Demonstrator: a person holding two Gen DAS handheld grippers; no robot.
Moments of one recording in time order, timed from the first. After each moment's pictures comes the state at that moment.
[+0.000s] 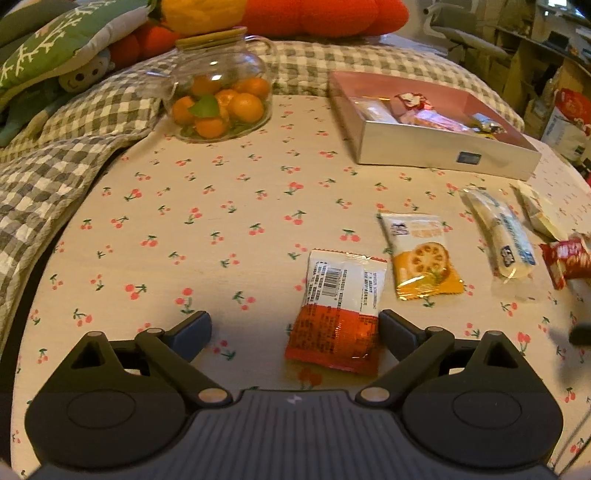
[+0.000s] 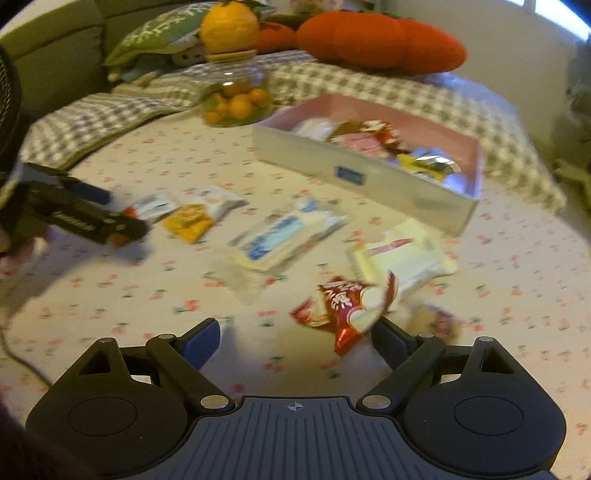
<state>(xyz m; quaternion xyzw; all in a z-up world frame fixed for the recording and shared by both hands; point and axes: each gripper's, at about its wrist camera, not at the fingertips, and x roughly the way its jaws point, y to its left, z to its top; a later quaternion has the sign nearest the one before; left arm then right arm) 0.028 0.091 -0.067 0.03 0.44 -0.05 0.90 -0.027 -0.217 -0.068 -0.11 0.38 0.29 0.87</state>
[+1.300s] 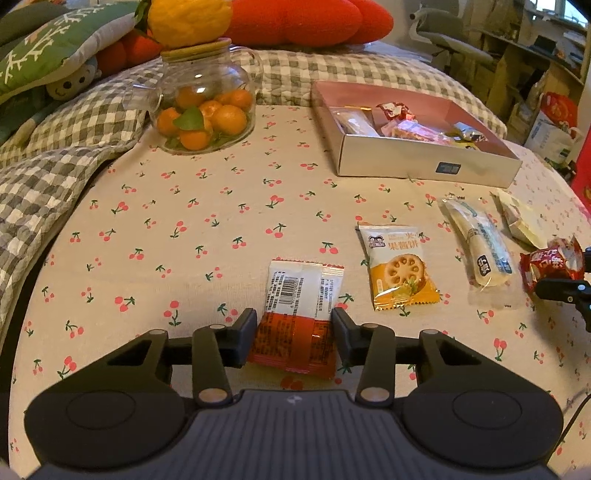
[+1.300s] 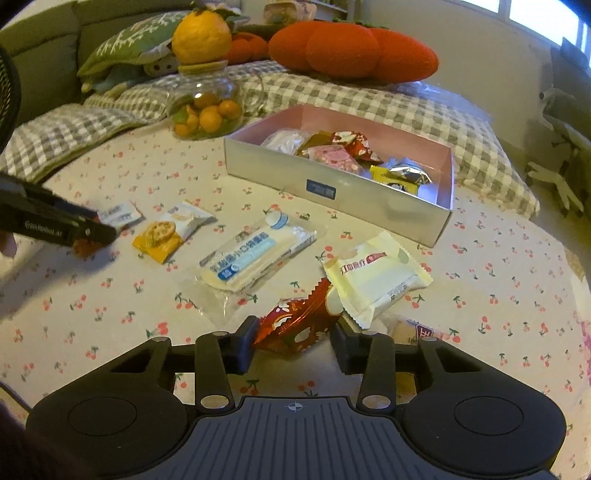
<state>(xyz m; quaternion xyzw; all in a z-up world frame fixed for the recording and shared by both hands) 0.029 0.088 -0.060 0.02 0.43 -0.08 0.90 -0.015 -0.219 -0.066 -0.11 0.35 0.22 0.90</state>
